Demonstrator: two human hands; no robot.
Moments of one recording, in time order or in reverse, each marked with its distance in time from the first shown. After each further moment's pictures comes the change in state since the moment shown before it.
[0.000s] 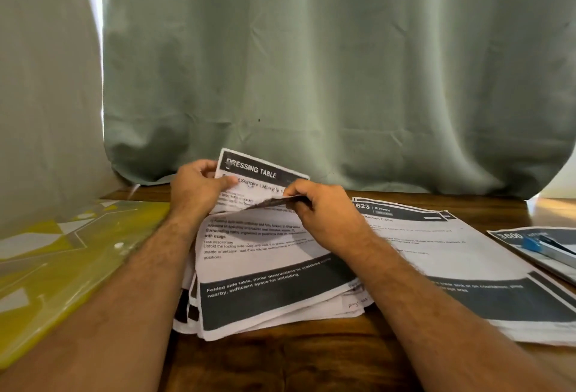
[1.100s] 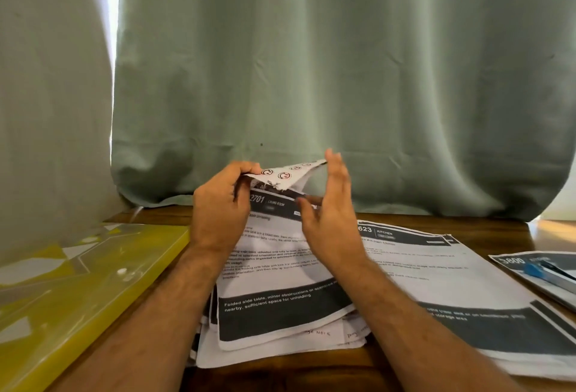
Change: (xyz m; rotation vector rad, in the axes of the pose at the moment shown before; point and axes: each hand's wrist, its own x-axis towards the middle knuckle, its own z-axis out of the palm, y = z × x) left_hand -0.027 0.017 0.016 0.073 0.155 0.849; right_hand 0.010 -0.007 0.004 0.182 0.380 0.035
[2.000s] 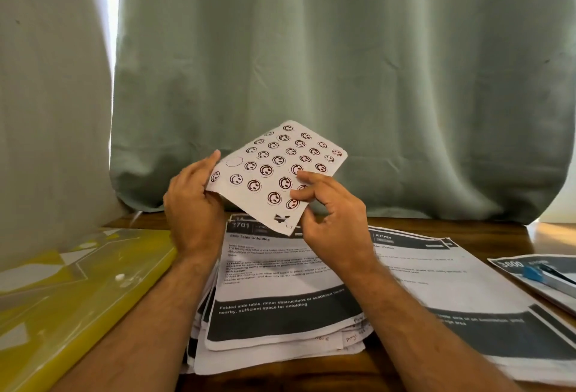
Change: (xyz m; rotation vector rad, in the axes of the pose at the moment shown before) left_hand 0.004 -0.031 -0.005 0.200 0.220 -0.167; right_hand -0.003 -0.002 -0.014 0.033 0.147 -0.363
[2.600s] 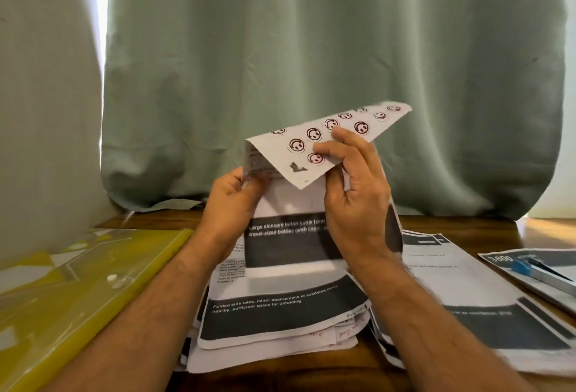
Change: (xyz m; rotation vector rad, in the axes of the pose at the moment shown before) left_hand -0.007 0.067 0.003 -0.850 -0.581 -0.487; right_hand 0.022 -0.010 -0.021 0.024 0.321 -0.082
